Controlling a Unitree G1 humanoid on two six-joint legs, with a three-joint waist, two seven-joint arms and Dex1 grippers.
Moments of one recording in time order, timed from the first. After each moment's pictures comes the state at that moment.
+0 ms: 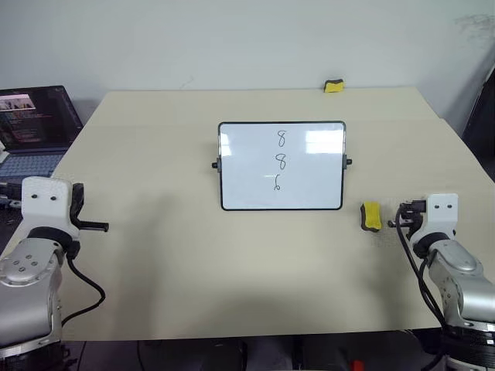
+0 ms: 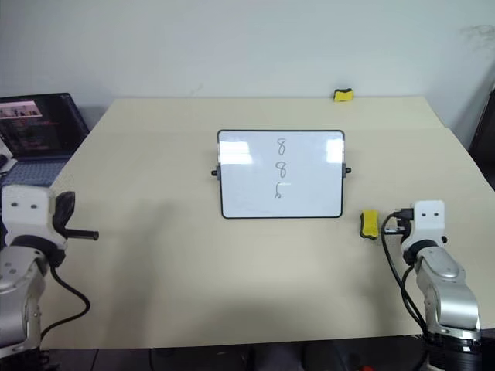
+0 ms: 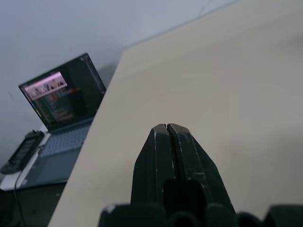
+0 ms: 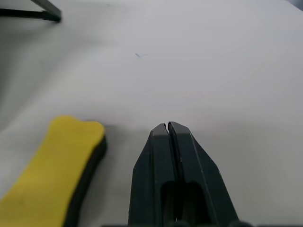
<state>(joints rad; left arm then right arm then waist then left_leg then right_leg) 0.03 0.62 0.52 -0.30 -0.16 0.47 -0.28 -0.11 -0.42 -0.29 -0.21 0.21 0.59 0.20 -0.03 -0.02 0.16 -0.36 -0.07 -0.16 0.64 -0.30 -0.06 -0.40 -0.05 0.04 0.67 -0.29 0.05</state>
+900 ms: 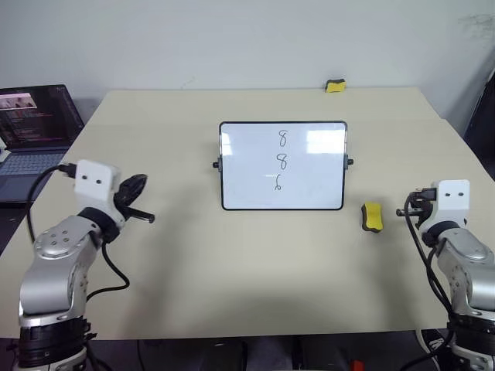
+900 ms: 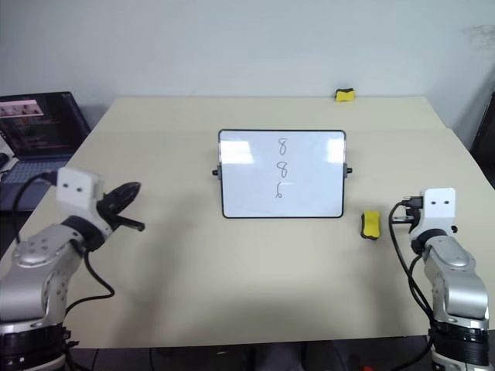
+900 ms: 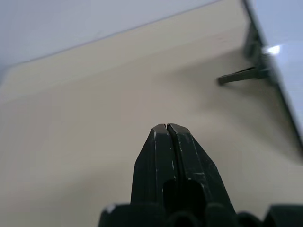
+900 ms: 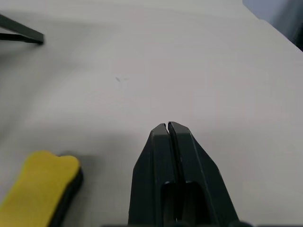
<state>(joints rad) -0.20 0.64 0.34 -0.26 -0.35 0.58 -0.51 -0.16 -0.48 -0.36 -0.26 0.23 0.69 0.18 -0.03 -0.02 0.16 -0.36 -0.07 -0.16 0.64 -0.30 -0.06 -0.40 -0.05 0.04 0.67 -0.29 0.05</state>
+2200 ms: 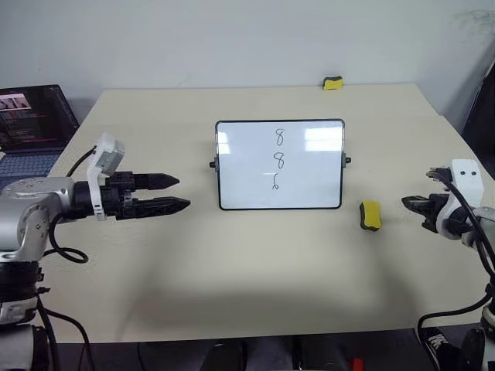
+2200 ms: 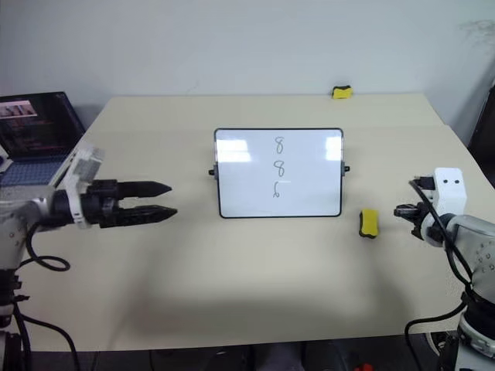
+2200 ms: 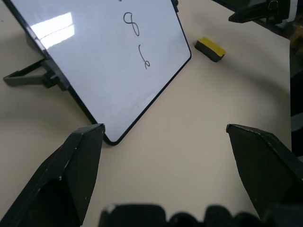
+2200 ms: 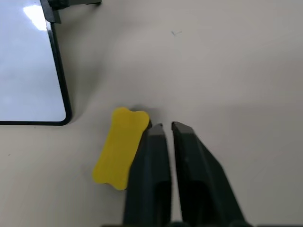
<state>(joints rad) -0.47 0.97 0.13 0.06 -0.64 0.72 -1.27 -0.41 -0.57 -0.51 -0.47 0.51 1.58 0.25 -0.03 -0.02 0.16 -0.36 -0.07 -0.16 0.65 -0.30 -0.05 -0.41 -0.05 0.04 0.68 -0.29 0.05</state>
